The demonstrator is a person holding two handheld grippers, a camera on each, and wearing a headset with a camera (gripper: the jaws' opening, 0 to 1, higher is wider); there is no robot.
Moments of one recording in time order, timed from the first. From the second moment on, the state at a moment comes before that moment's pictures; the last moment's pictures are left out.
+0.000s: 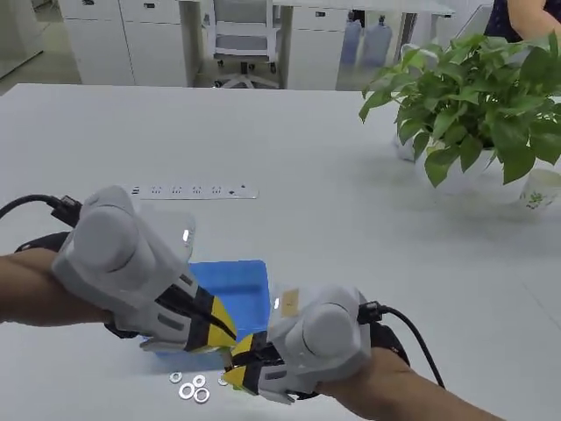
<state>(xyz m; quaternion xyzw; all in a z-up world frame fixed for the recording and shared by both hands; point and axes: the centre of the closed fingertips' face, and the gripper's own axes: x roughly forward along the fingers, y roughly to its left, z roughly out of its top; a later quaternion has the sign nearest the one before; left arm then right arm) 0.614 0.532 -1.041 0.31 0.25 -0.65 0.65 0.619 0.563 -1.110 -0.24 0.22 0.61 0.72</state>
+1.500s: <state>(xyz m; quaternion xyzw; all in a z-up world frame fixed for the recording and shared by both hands) 0.683 0.542 -1.018 0.34 0.23 -0.63 0.66 0.695 0.578 -1.085 -0.23 0.19 0.59 0.75</state>
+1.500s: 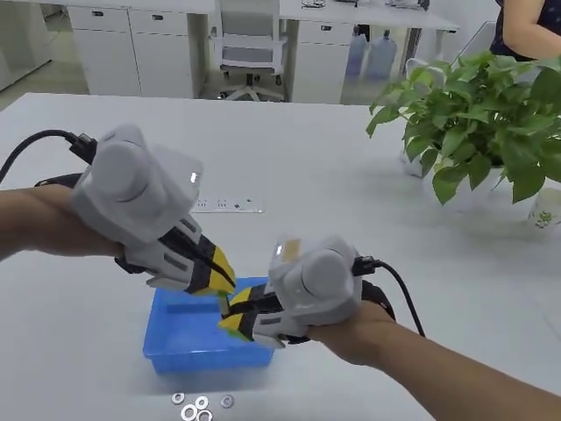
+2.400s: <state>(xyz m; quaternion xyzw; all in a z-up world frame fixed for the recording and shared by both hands) 0.724 0.534 -1.063 0.35 0.25 -0.62 0.66 0.735 0.568 -1.131 -0.22 0.22 0.59 0.74</state>
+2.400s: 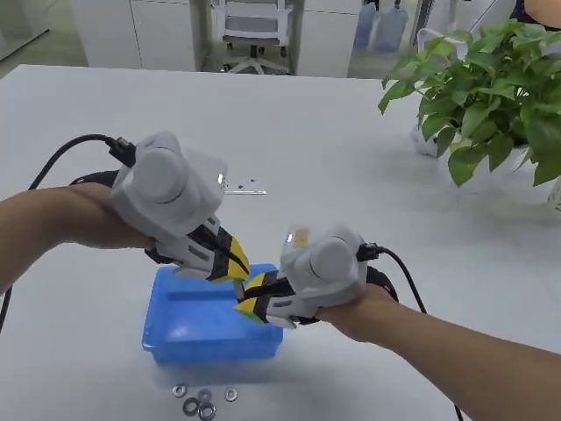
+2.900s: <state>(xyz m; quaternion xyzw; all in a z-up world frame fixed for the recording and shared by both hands) 0.727 0.537 -1.076 0.34 0.26 -0.63 0.65 0.737 0.570 -1.145 -0.23 0.23 0.60 0.73</state>
